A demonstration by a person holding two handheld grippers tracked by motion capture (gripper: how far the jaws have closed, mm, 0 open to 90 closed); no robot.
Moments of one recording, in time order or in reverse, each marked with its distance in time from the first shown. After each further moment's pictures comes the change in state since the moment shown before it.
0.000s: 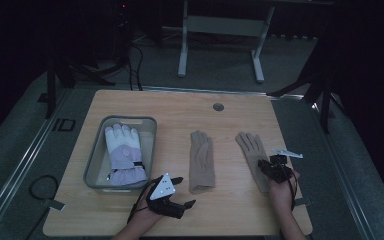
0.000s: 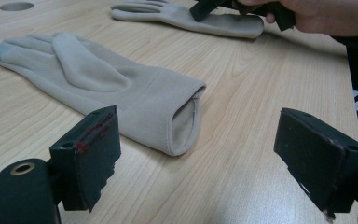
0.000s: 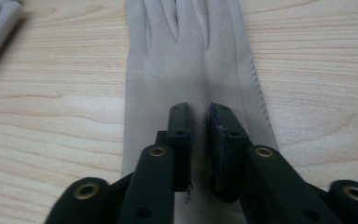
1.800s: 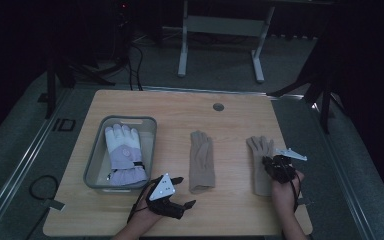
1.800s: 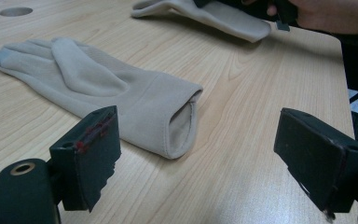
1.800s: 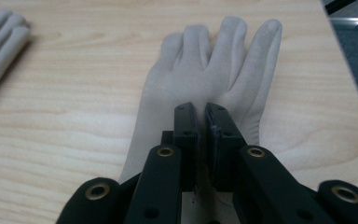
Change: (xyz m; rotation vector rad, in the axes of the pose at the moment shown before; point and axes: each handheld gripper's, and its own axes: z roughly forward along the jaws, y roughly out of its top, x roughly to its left) left arm -0.001 0.003 -0.002 -0.011 -0.005 0.008; right arm 0.004 0.003 -0.018 -0.093 -0.056 -0.040
